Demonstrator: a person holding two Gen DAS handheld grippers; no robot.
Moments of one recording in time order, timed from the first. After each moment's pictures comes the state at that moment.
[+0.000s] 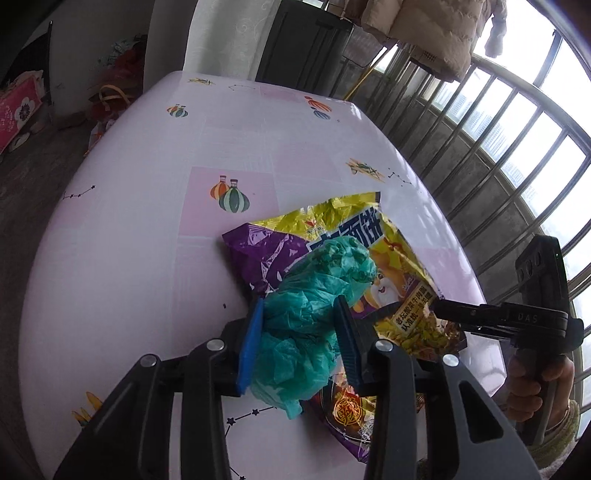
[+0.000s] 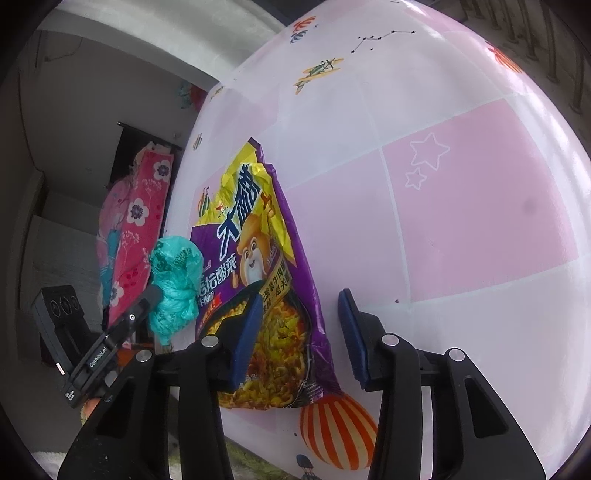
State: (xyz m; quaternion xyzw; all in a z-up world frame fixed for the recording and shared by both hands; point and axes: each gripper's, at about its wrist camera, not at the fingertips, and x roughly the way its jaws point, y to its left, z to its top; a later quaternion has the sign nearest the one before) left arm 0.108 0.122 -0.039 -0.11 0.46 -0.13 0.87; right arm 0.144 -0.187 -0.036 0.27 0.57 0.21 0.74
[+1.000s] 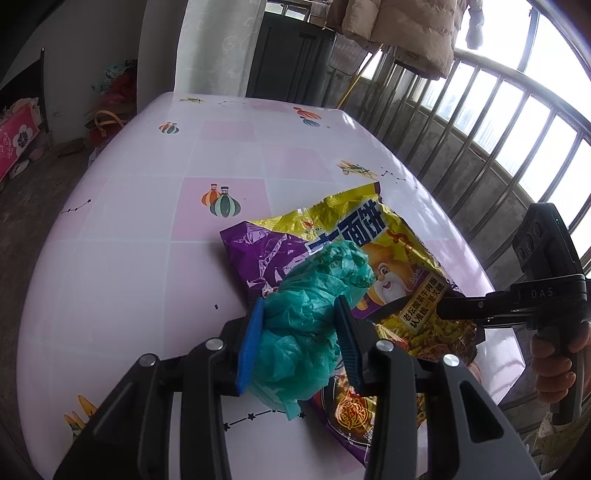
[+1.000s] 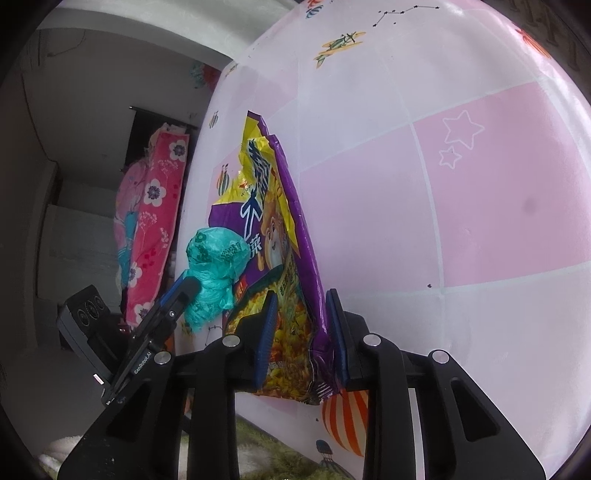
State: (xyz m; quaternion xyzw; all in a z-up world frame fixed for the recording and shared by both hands) left arm 0.099 0.115 -0.044 -0.08 0.42 -0.14 0.89; right arm 0.146 -0.181 -0.041 0.28 0.61 0.25 0.70
